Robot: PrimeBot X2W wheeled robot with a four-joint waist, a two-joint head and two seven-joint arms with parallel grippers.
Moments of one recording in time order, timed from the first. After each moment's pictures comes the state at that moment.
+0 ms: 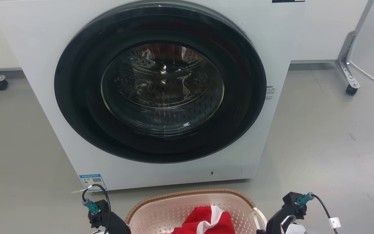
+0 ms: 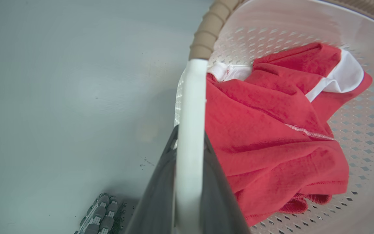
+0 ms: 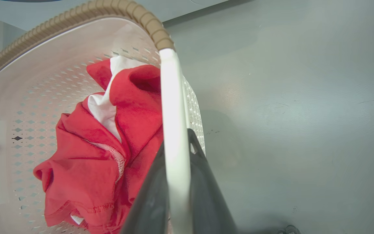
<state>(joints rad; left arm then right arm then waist) -0.52 0.01 -0.27 1.29 -0.63 -0.11 0.44 -0.54 -0.01 0.45 1.25 0.70 0.14 0.32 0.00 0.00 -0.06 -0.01</state>
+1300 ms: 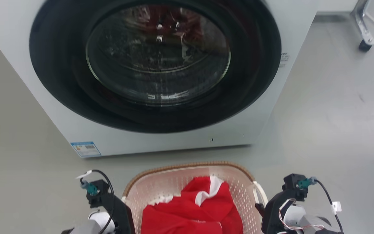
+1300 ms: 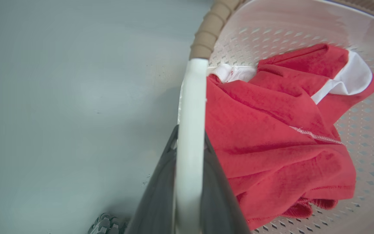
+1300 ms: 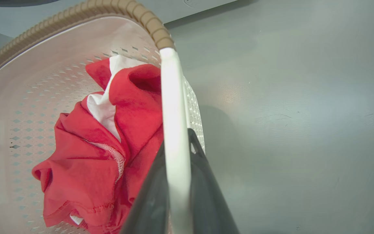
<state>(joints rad) -0.57 0.01 -0.29 1.26 -0.62 -0.08 0.32 -0.59 -0.02 0.48 1.22 0.70 0.14 0.20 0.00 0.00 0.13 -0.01</state>
